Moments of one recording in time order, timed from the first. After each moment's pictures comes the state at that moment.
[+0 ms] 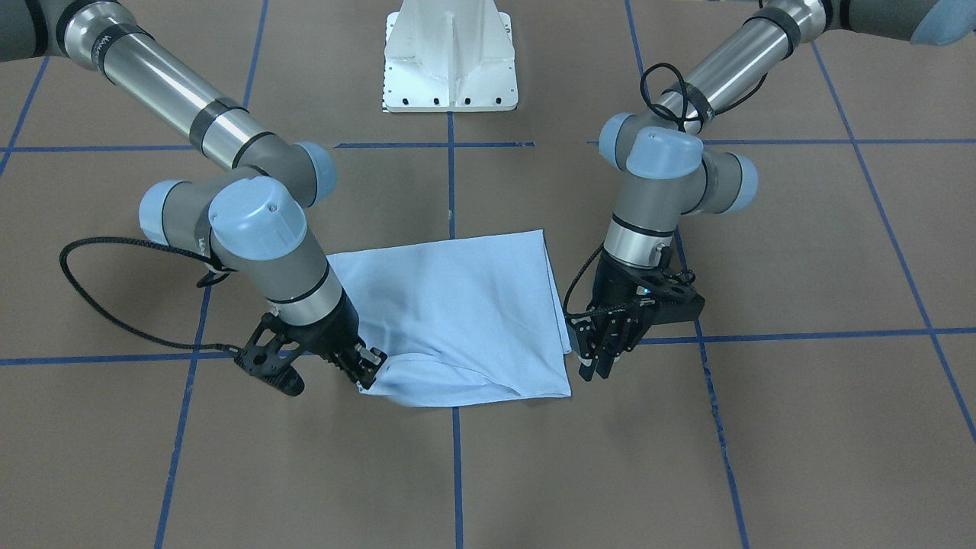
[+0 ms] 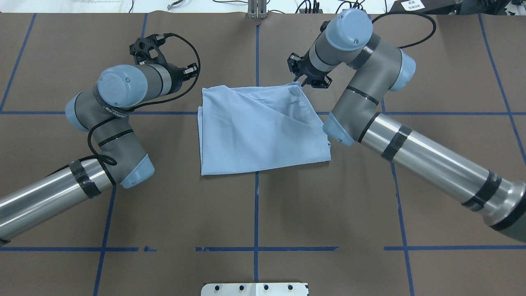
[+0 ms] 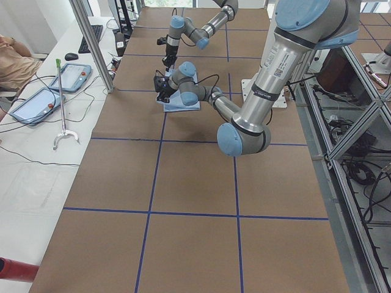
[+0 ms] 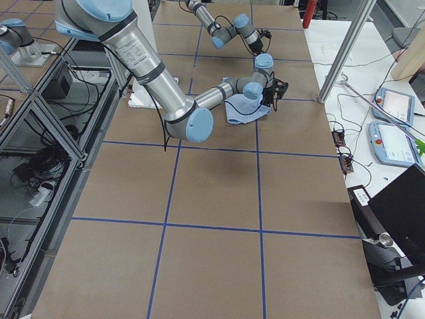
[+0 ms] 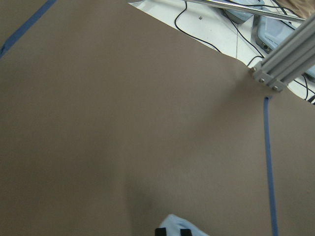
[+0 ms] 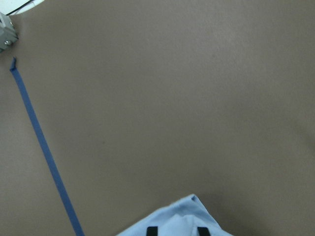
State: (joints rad) left arm -0.71 -2.18 -1.32 -2.39 -1.52 -1.44; right arm 0.82 -0.76 1.17 -1.05 1.99 1.61
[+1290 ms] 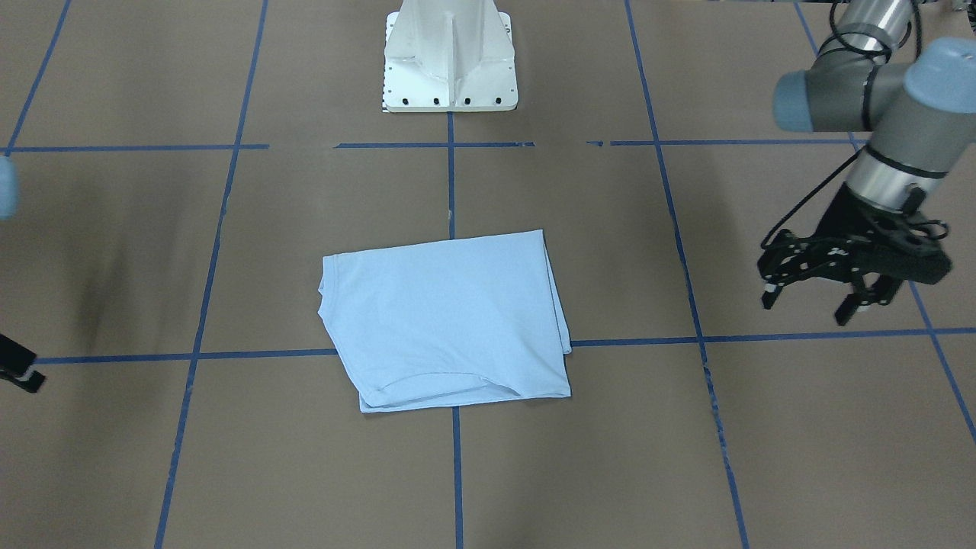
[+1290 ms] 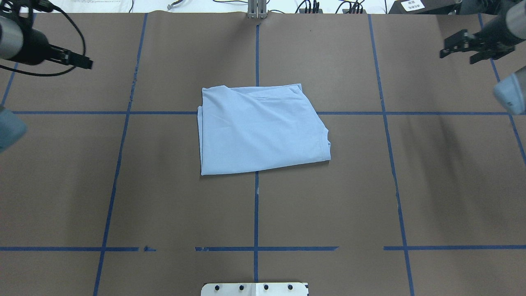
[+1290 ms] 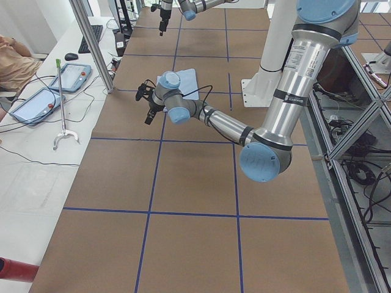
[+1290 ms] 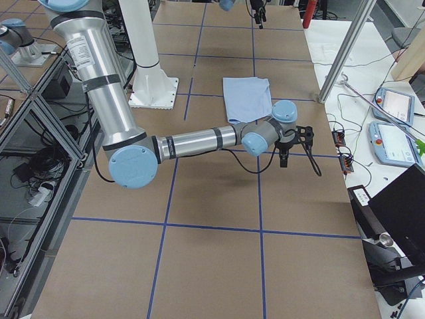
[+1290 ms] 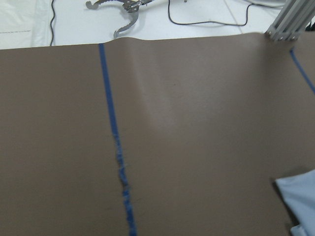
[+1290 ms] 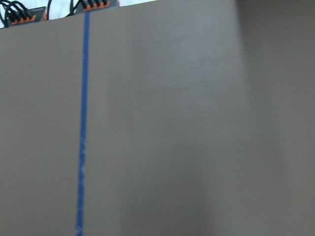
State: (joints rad) left arm -1.13 -1.83 -1.74 -2.00 -2.03 -0.49; right arm 1.30 -1.27 1.42 -1.10 2.30 0.71
